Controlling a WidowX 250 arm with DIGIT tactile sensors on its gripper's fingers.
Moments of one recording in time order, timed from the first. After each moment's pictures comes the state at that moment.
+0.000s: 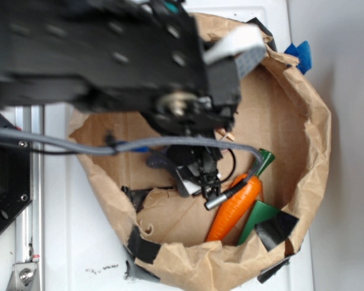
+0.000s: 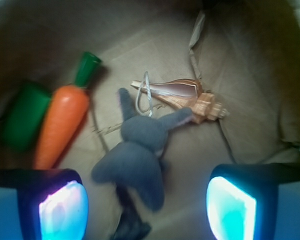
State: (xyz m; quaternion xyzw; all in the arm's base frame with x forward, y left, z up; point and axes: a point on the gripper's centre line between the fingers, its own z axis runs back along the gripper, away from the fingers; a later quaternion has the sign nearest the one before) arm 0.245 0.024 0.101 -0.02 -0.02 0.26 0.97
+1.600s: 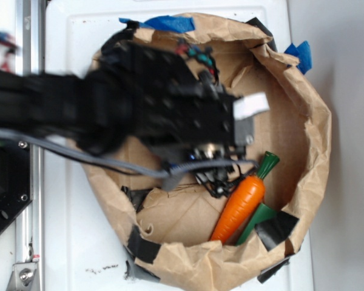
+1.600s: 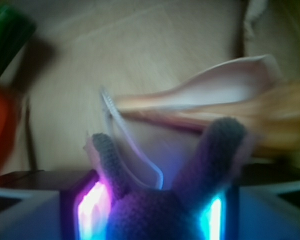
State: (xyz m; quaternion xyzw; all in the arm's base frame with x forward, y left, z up) arm 0.266 0.035 0.059 0.02 -0.04 0.21 0.98
